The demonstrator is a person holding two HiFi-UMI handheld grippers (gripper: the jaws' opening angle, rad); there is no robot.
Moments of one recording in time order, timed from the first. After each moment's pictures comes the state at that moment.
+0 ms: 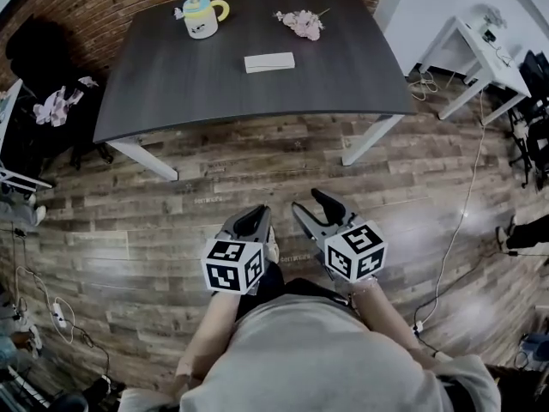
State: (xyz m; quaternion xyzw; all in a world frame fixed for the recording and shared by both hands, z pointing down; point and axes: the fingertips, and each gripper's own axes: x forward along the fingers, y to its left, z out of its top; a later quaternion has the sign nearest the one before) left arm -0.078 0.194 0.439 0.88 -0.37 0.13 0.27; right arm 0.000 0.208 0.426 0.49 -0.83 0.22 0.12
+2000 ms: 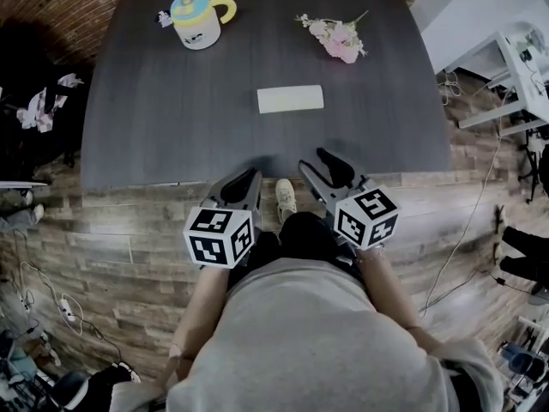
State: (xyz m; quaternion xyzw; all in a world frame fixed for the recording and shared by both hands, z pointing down) left arm -0.063 -0.102 0.435 0.86 -0.40 0.14 0.28; right arm 0.043 -0.093 0.432 0.47 -0.84 0.24 0.11
